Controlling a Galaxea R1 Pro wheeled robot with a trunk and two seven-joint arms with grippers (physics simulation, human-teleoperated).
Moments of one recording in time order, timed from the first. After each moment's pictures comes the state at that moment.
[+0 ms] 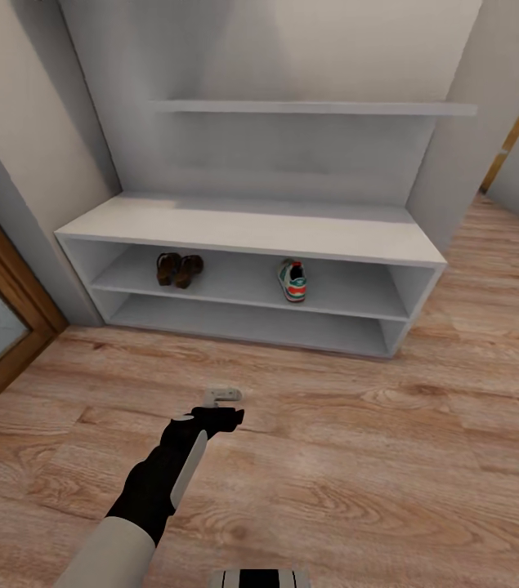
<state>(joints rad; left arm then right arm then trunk) -0.58 -0.16 -0.17 -1.00 0.13 0.58 0.08 -0.71 -0.83 -1.13 -0.80 0.22 0.54 0.02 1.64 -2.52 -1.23</state>
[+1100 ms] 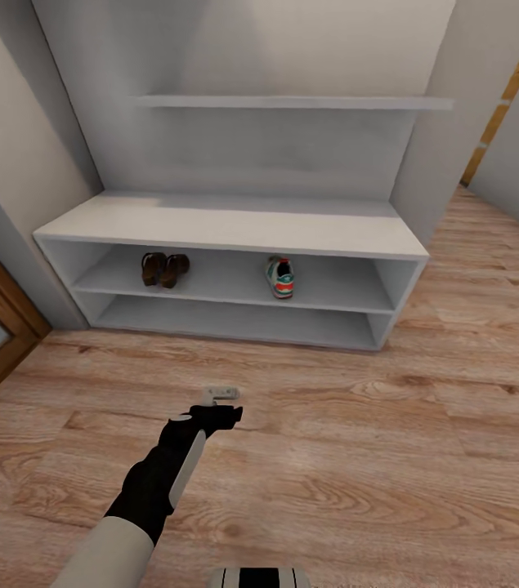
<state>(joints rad) -0.58 -0.16 -0.16 -1.00 0.13 0.55 0.08 -0.71 -0.81 -1.13 -0.81 0.22 0.56 0.02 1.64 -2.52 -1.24</state>
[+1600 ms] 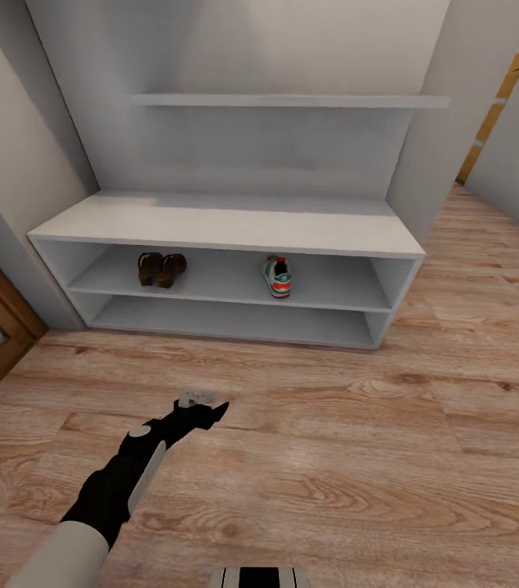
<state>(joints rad) -0.57 0.02 -0.16 -0.93 0.13 0.24 -0.31 -0.71 -0.81 -1.12 -0.80 0.22 0.55 0.02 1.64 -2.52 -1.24</state>
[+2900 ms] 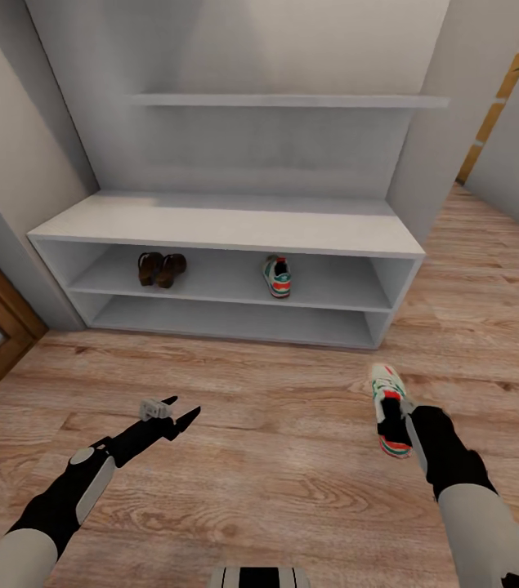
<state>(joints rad) -0.57 0.19 -0.09 -0.73 0.35 -0.10 -0.76 -0.71 -0.08 -0.30 -0.81 0.20 0.81 0.03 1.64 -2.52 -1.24</state>
